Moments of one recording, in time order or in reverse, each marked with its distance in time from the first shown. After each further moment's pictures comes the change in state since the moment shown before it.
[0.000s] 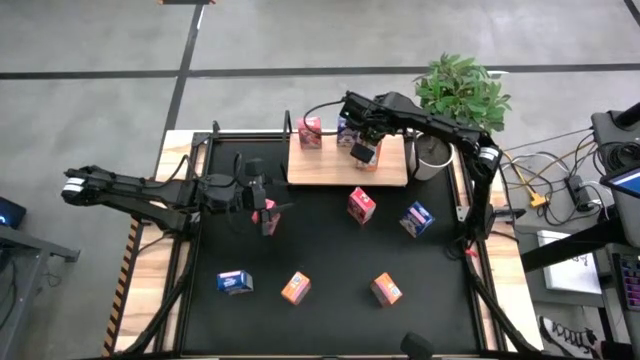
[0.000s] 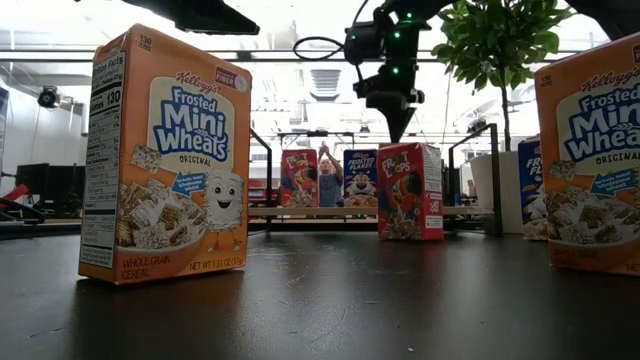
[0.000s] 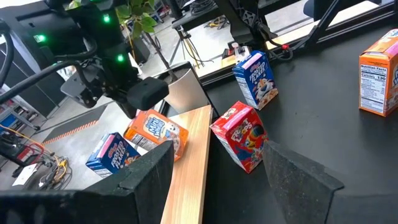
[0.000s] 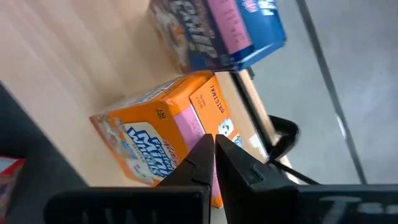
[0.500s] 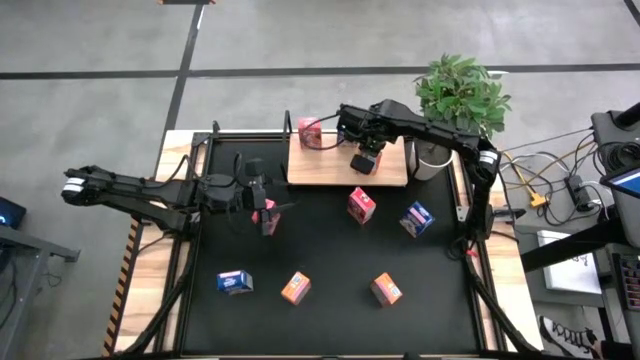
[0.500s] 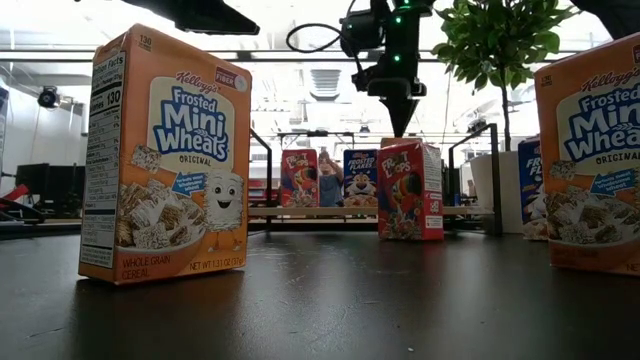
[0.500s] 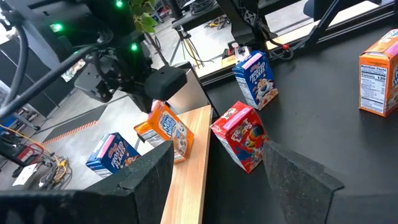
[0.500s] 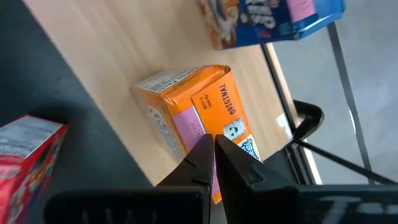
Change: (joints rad) left arm 0.000 0.000 0.000 0.000 0.000 0.000; right arm 0.083 -0.005 0.020 -0.114 -0.024 0.076
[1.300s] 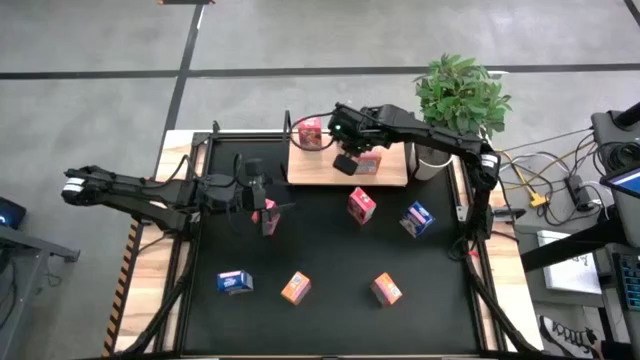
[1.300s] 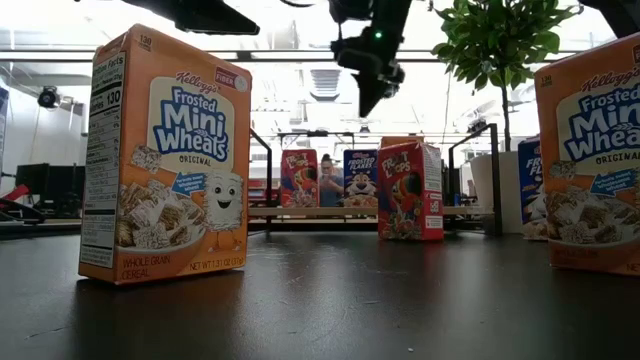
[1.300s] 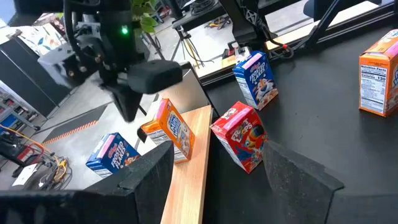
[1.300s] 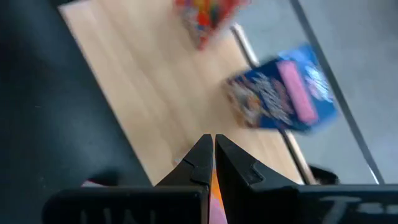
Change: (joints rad) left arm 0.000 0.000 0.000 0.000 0.000 0.000; right arm 0.080 -0.006 0.062 0.194 -0.026 0.003
